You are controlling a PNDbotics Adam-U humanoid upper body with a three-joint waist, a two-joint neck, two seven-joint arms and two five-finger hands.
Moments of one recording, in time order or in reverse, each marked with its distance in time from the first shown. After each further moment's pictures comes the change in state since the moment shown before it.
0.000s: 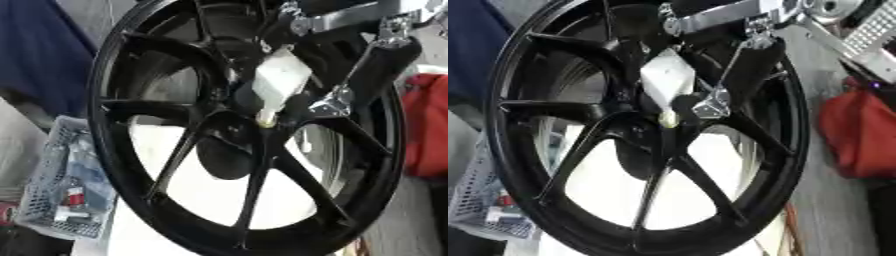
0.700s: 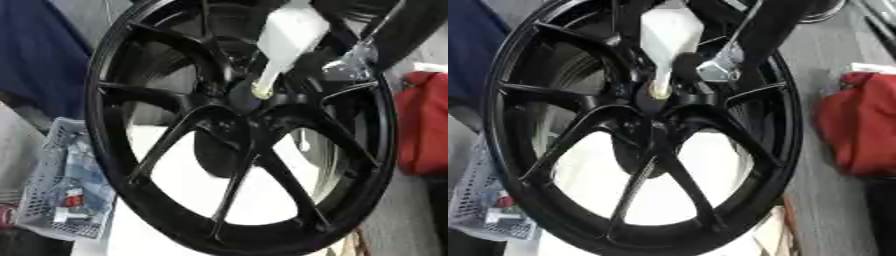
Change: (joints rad) left arm 0.018 0.000 0.005 0.000 0.000 -0.003 0.004; right arm 0.066 -0.031 -0.232 0.000 -0.044 0.039 -0.092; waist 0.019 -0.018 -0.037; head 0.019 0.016
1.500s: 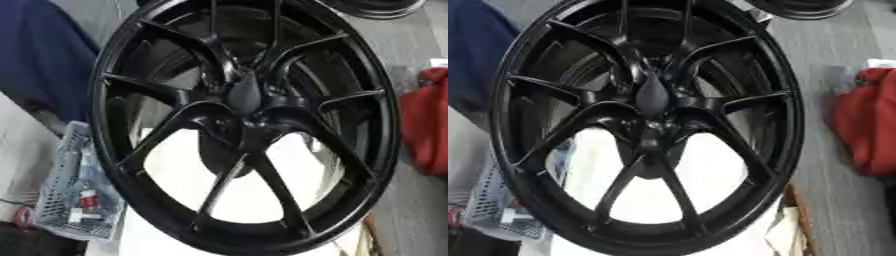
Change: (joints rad) left arm 0.027 -0.019 0.018 0.000 -0.009 -0.011 0.023; right arm 0.553 -0.061 -0.459 0.352 0.285 0.292 -0.540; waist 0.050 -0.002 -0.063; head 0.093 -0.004
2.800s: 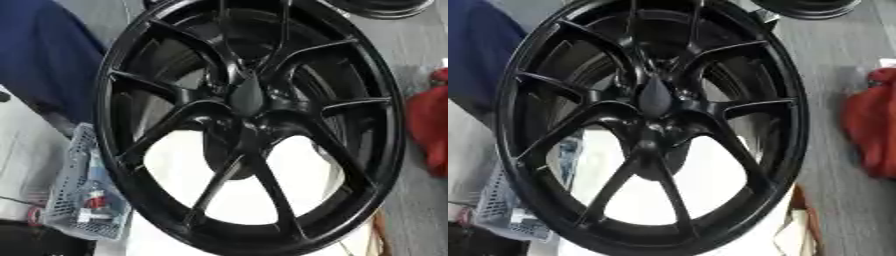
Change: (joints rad) left arm 0.001 -0.015 0.007 0.000 -0.009 -0.005 0.011; right arm 0.124 0.152 -0.047 -0.059 0.096 0.130 -0.181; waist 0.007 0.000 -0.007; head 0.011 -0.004
